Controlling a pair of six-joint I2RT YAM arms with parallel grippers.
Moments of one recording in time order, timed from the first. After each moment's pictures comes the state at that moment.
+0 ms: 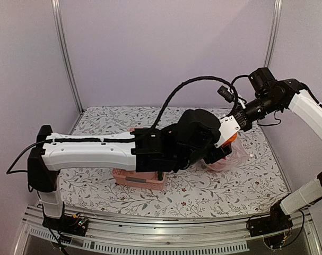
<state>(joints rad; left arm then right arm) -1.40 1.96 1.83 -0.21 -0.59 0.33 0.41 1.40 1.52 -1.12 -0.67 -0.39</state>
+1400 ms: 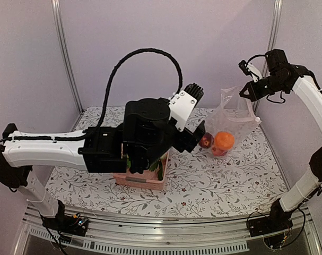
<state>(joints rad) -1.42 1.65 1.53 -0.04 -0.84 0.19 0.19 1.55 1.78 -1.02 -0.32 -0.30</state>
